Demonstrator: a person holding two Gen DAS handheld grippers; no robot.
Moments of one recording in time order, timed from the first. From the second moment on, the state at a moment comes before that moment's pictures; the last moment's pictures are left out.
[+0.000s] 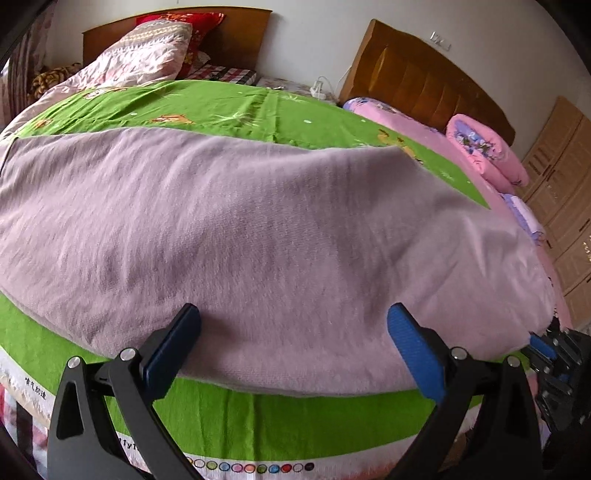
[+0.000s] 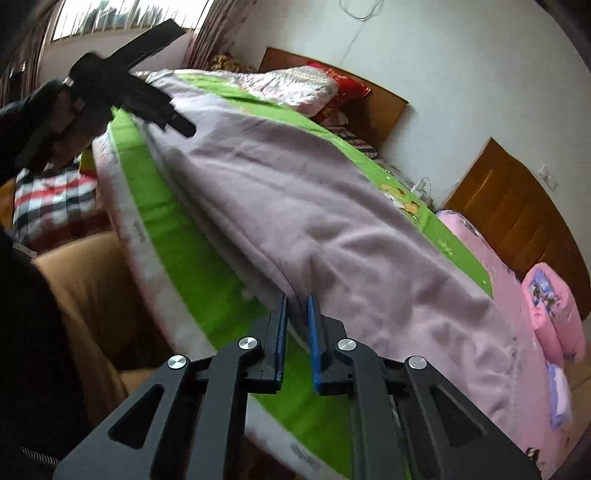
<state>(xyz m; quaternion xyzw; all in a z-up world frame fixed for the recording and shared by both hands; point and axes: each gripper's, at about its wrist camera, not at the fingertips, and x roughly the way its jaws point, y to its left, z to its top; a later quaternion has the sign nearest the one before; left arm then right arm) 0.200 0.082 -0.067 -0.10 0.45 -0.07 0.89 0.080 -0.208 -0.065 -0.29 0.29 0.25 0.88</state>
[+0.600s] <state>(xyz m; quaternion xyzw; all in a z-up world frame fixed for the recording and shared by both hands) 0.195 -0.033 -0.067 0.06 0.46 -0.15 0.88 0.132 -0.249 -0.046 -0.09 0.36 0.19 0.91</state>
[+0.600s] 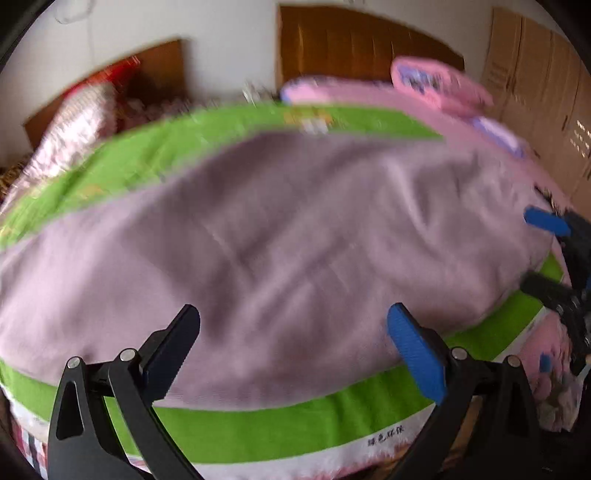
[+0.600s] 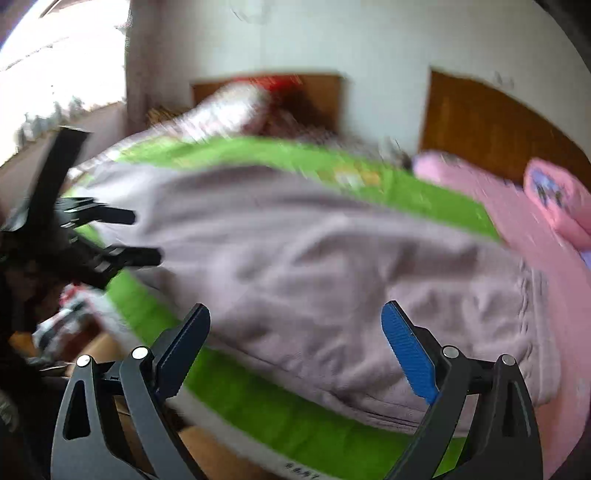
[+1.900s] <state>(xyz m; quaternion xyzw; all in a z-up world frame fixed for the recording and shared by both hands) 0.299 0.093 -0.028 -0.03 0.41 -0.02 0.91 0.237 -0.145 -0.021 -0.09 0.41 0.31 0.85</state>
